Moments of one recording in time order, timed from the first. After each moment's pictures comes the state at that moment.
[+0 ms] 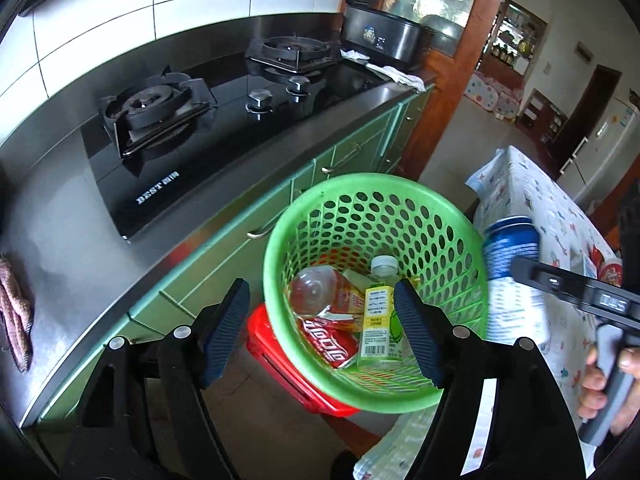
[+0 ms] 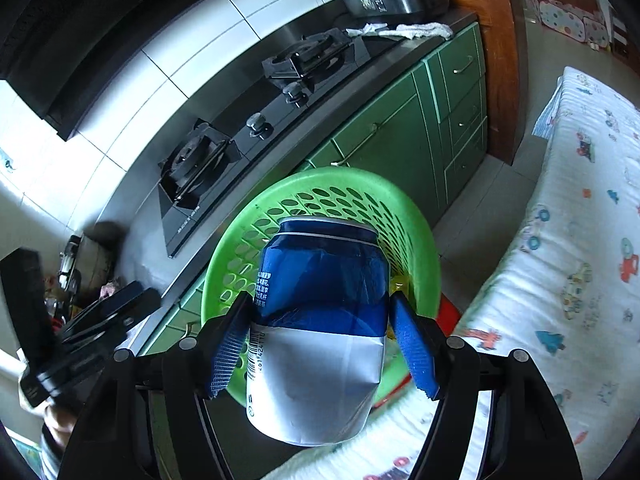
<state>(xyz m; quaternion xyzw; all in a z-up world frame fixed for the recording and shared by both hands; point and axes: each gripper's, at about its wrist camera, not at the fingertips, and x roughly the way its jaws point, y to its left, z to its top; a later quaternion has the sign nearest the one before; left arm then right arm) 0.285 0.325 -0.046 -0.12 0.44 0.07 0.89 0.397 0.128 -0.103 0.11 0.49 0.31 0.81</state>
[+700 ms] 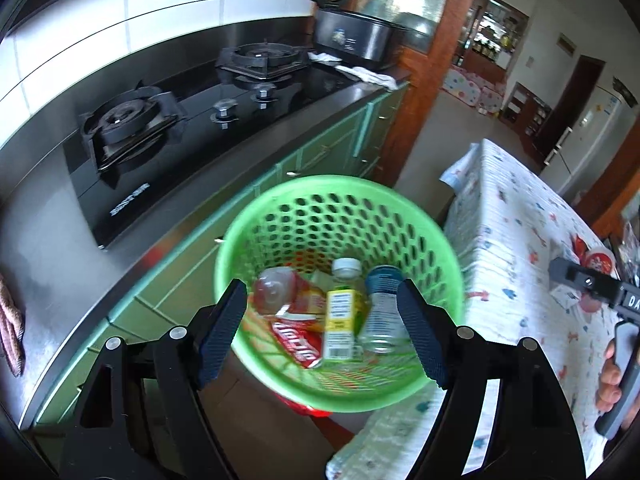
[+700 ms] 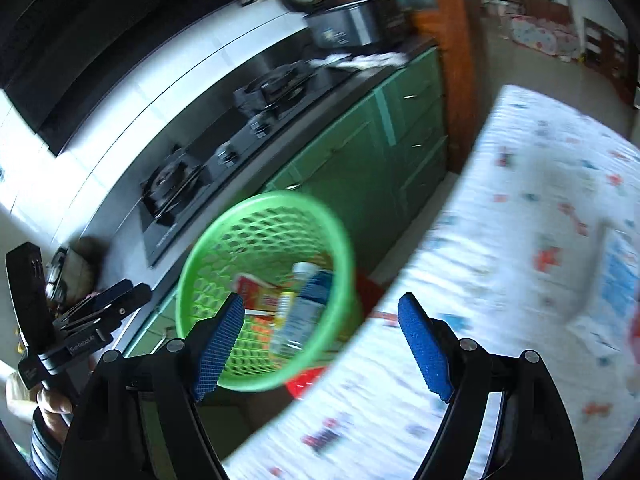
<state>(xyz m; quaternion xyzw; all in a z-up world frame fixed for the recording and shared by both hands) 0.291 0.279 -0.037 -0.11 0.43 0.04 0.89 0.369 0.035 -0.068 0.10 0.46 0.24 0.85</state>
